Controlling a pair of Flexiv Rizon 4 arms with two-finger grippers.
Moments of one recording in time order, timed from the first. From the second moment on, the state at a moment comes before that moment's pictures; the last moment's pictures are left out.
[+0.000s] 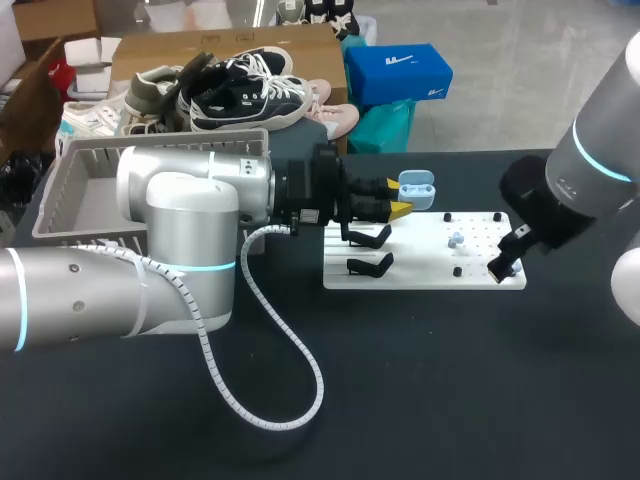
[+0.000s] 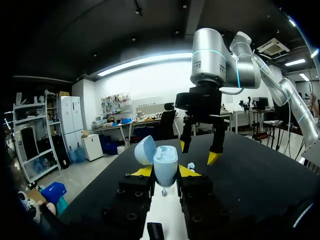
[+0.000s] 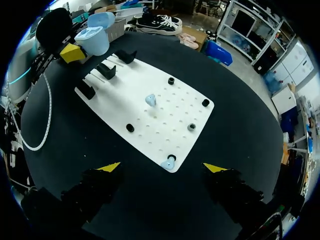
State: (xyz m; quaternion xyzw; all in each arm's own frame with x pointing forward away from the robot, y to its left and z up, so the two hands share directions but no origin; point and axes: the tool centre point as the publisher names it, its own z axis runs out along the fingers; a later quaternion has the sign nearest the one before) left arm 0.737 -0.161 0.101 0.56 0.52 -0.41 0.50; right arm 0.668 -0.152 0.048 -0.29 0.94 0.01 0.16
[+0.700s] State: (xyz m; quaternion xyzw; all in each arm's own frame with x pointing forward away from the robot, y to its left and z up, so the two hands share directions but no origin) left arm 0.737 -0.161 0.101 0.56 0.52 -0.41 0.50; right arm 0.669 -0.157 0.034 -0.27 0.95 -0.01 0.15
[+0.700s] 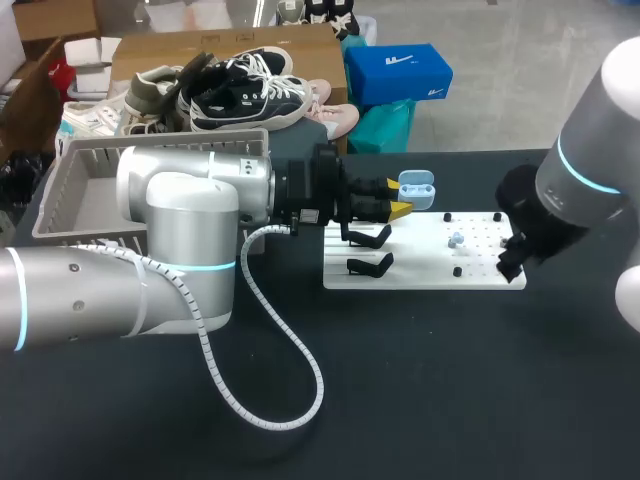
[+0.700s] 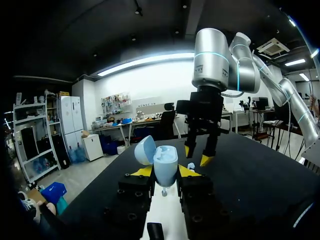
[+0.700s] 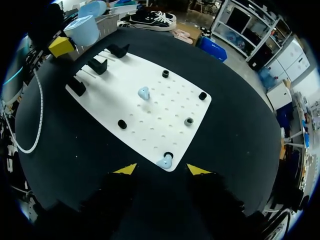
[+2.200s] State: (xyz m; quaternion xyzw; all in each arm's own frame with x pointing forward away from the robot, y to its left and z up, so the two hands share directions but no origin) left arm 0.737 -0.161 0.101 0.56 0.52 -0.41 0.50; right arm 0.676 -0.158 0.020 -0.25 0.96 -0.01 0.14
